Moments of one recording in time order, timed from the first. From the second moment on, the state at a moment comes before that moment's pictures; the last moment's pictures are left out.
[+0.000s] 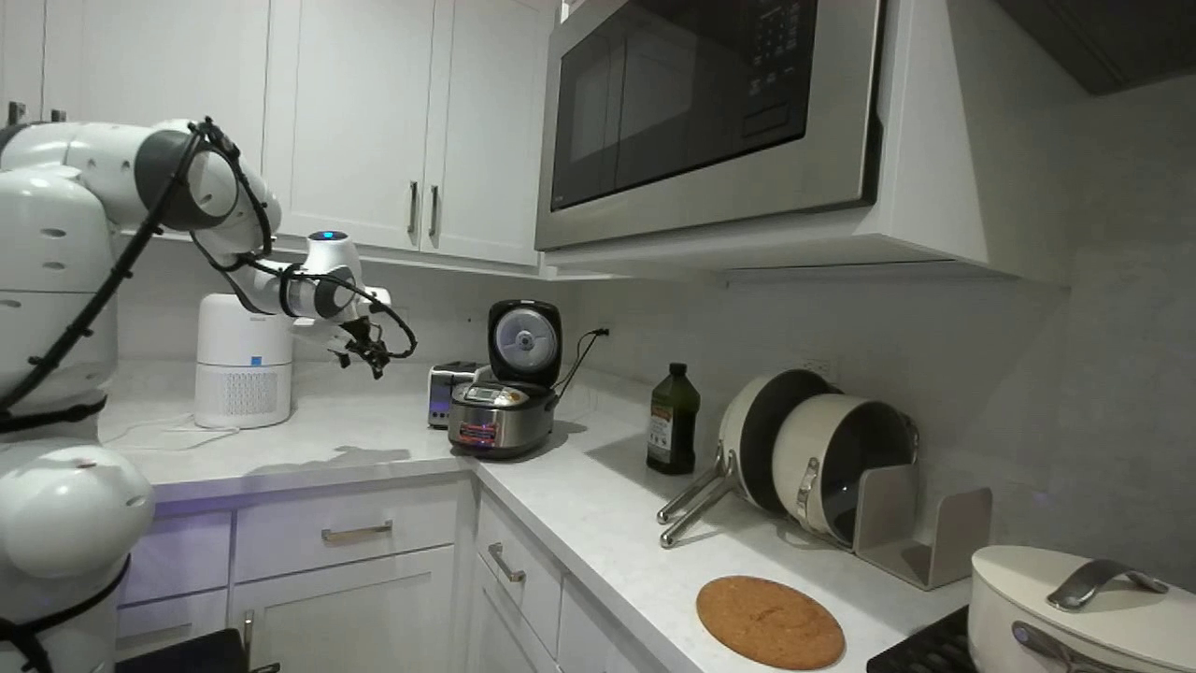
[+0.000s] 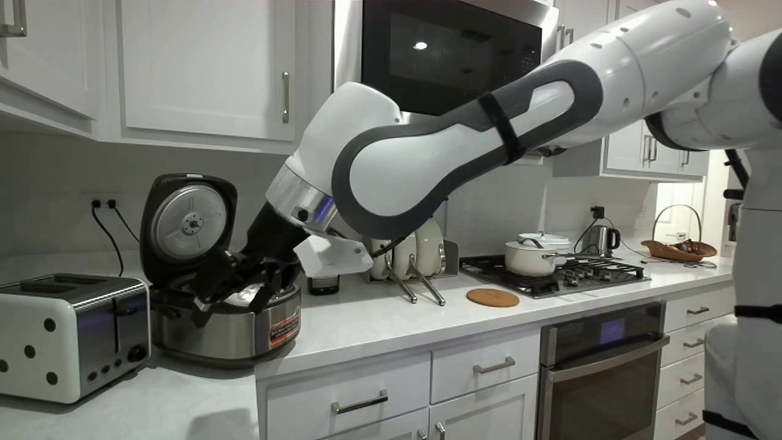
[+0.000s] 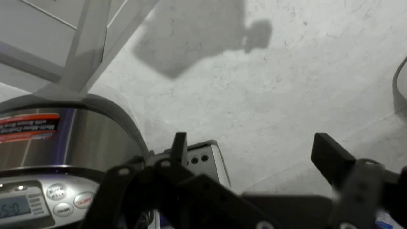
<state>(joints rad) 0.35 -0.03 0.47 -2.10 0.04 2.66 0.27</state>
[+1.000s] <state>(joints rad) 0.44 0.30 0.40 -1.76 -0.51 2.78 0.67</state>
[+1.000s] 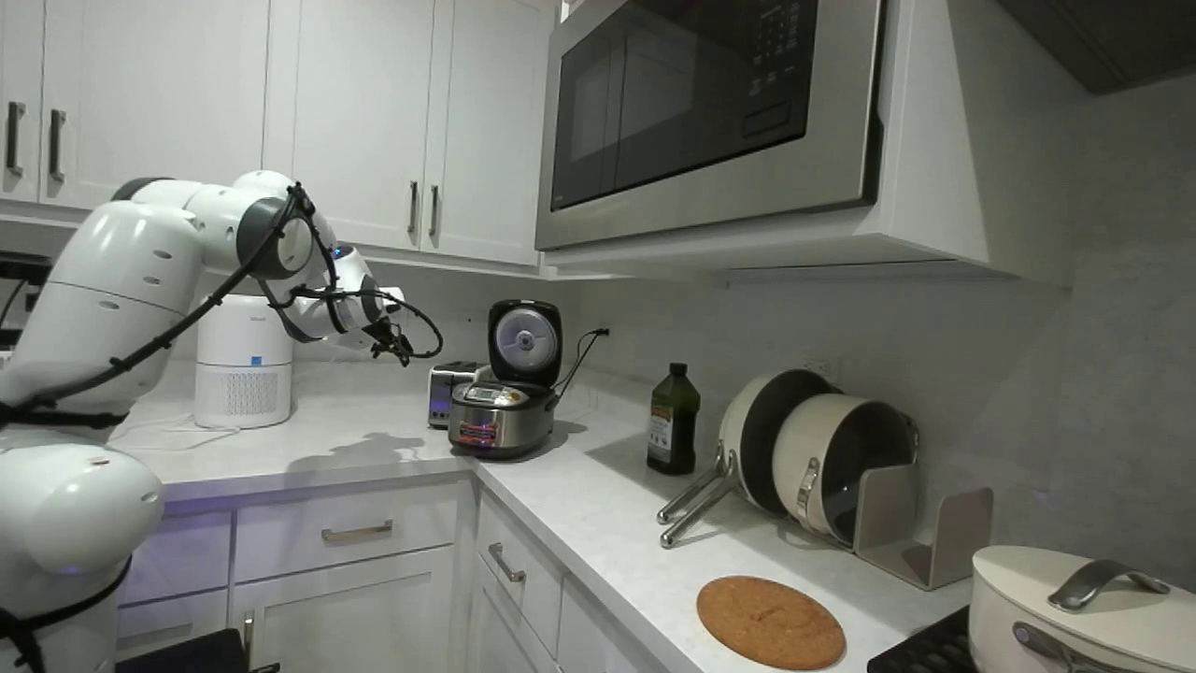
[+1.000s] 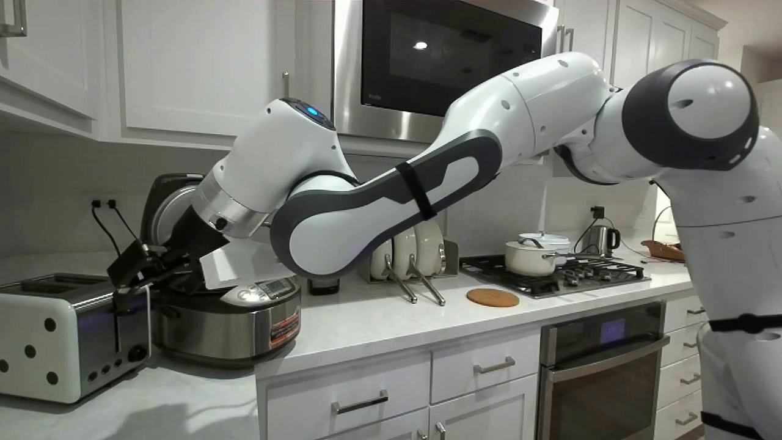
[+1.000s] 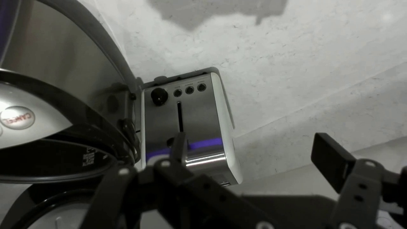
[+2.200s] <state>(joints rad) 0.67 0.37 0.25 -1.52 -0.68 2.42 0.75</state>
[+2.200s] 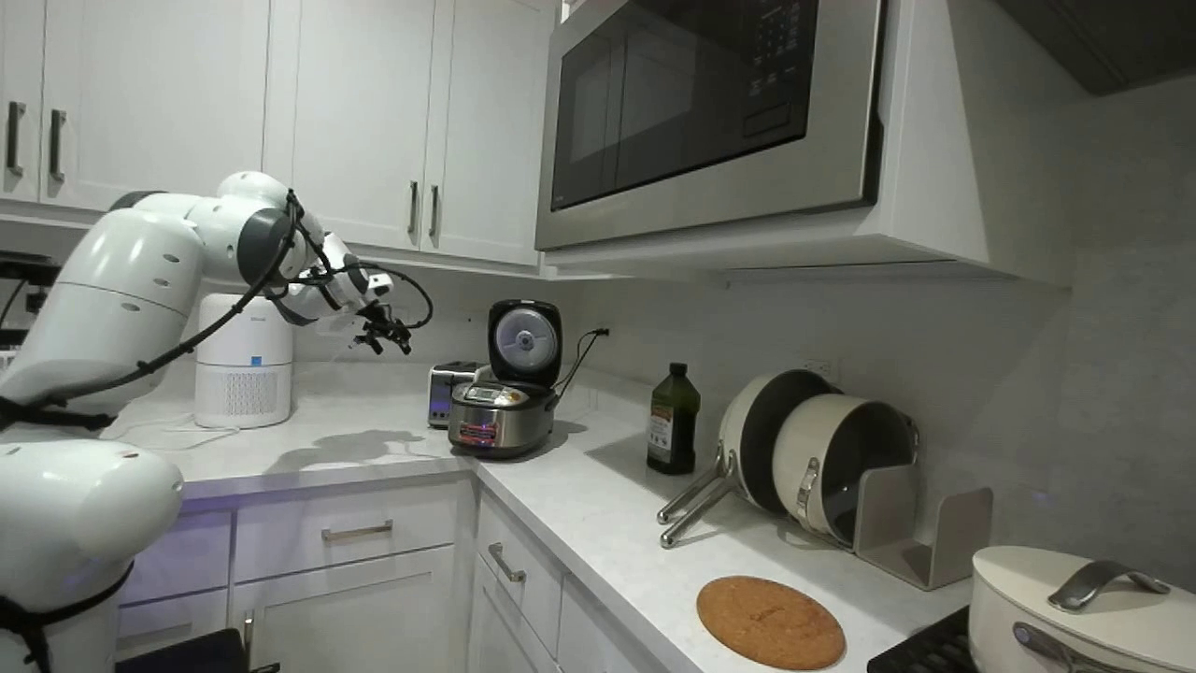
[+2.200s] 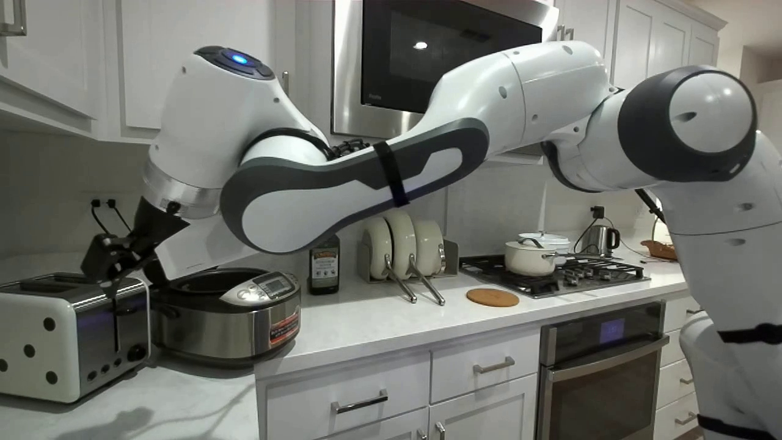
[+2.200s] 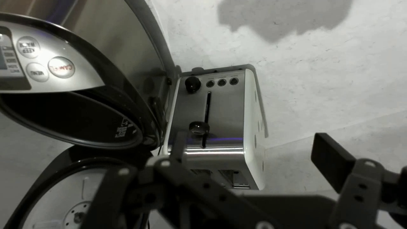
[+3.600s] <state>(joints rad) 0.76 0.95 0.10 -0.61 -0.39 2.04 0.35</state>
